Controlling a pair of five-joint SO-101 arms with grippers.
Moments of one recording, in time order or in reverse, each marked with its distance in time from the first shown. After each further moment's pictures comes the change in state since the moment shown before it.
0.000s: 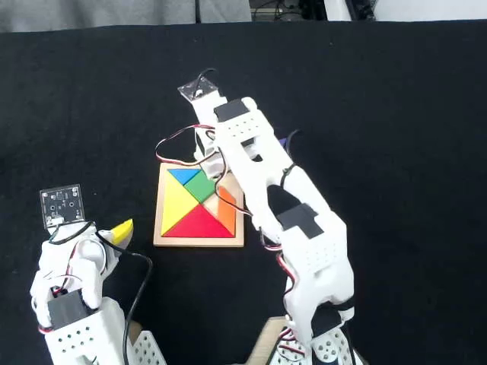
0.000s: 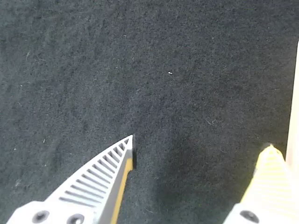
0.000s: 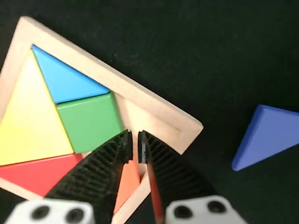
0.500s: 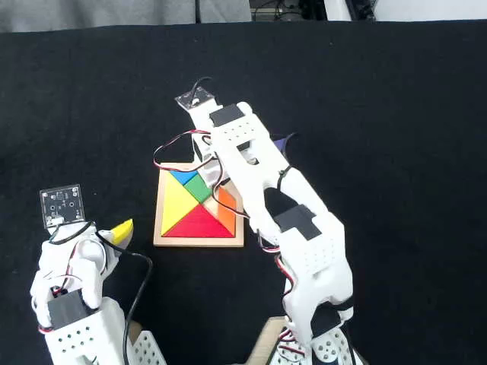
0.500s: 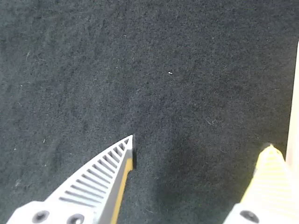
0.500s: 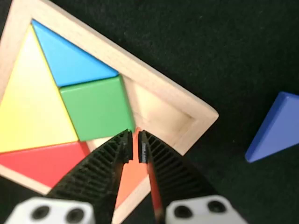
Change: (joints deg) left arm 0.0 0.0 0.0 0.0 0.0; right arm -1.1 -0.4 2.3 1.4 0.0
